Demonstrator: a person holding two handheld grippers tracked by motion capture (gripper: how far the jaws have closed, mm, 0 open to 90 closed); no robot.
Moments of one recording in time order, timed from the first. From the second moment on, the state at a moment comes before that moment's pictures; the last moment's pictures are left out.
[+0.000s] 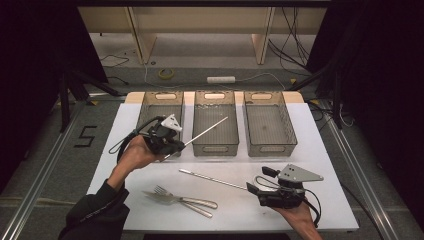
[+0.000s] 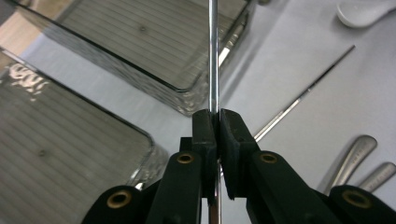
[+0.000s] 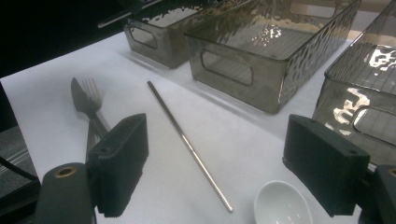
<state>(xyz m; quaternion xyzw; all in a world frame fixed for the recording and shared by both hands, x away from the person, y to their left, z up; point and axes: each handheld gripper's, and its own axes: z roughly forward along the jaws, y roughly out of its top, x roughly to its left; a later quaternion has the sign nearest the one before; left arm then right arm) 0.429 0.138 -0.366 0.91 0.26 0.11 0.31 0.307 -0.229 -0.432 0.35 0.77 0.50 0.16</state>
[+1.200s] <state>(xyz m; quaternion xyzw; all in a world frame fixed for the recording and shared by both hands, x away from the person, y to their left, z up) 0.502 0.224 -0.388 0.81 0.46 0.19 0.32 0.308 -0.228 -0.434 0.35 0.77 0.50 0.15</state>
